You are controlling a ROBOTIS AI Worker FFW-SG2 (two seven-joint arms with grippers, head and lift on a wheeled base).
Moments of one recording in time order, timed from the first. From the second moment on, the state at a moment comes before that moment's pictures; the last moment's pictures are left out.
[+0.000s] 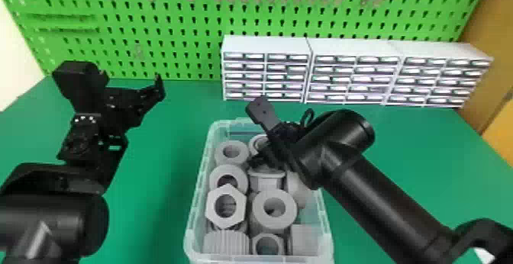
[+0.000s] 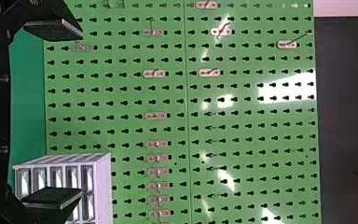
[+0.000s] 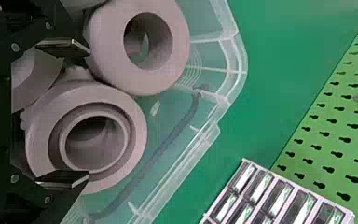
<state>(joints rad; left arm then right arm) -0.09 0.18 -0.02 -1.82 0.13 0.18 0.02 -0.67 -0.08 0.68 -1.19 -0.10 0.92 0.15</state>
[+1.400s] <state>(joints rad) -0.10 0.18 -0.03 -1.82 0.13 0.18 0.02 -0.71 -0.10 0.79 -1.09 -0.13 0.79 0.19</state>
